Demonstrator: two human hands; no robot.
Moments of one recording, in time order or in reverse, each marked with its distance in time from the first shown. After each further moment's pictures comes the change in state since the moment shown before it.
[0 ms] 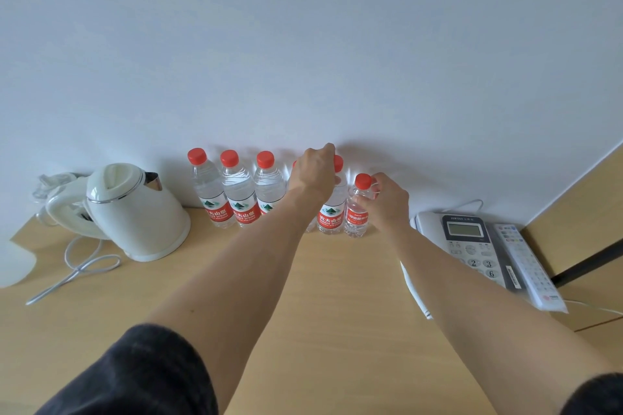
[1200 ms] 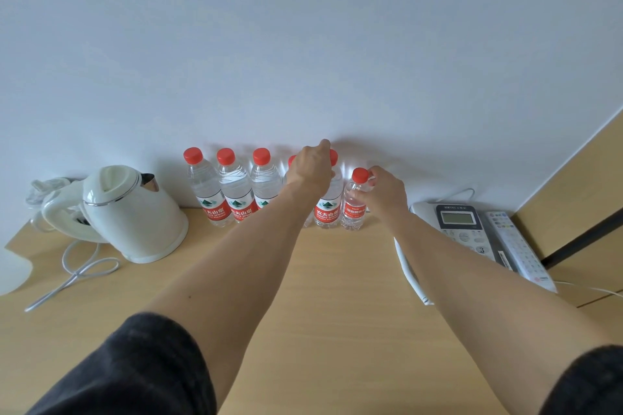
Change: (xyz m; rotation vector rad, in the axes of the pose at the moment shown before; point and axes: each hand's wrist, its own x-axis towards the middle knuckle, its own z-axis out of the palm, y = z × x) left_hand -0.005 0.002 -0.005 0.045 -0.082 0.007; right_hand 0.006 0.001 -0.005 -0.111 -0.103 0.082
